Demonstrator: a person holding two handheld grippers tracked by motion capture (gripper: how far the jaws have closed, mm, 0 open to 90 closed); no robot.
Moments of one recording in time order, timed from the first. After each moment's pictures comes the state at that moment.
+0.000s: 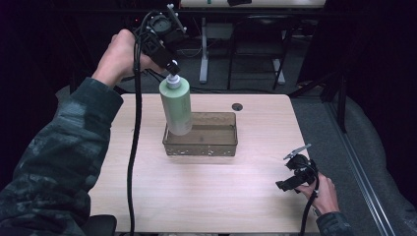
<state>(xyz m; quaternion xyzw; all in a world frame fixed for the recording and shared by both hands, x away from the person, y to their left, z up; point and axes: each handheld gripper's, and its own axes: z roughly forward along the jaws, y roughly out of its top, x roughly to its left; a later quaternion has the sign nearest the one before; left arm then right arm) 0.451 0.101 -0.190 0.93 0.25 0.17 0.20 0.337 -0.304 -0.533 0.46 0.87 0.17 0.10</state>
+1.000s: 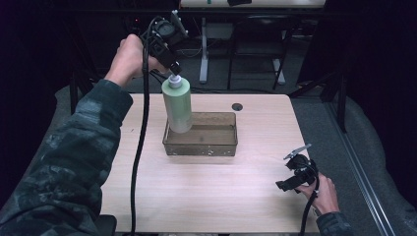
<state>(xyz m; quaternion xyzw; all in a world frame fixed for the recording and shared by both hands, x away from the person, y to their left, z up) 0.483 0.101 -0.216 0.92 0.29 0.17 0.19 0.337 -0.304 -0.532 0.46 0.87 0.17 0.10</state>
